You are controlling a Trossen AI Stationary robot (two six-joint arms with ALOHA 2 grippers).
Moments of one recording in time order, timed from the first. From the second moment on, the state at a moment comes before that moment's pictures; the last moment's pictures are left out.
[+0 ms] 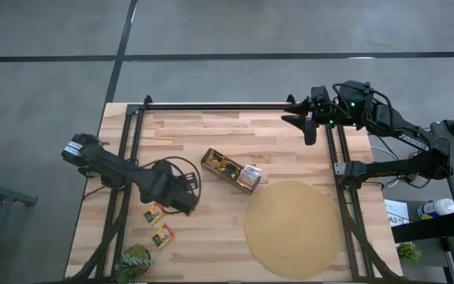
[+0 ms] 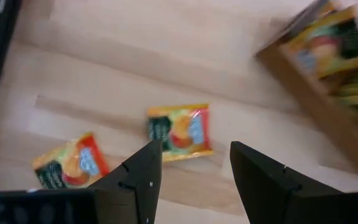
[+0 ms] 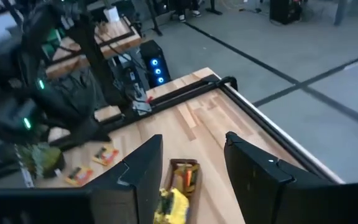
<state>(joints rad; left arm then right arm) -0.40 1.55 1.35 -1.43 -0.35 -2.27 -0.36 0.97 1.23 -0.54 -0.13 0.26</state>
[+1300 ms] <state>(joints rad) -0.34 1.65 1.01 -1.00 -0.03 -2.37 -0.36 1.03 1.38 -0.55 -0.11 0.24</state>
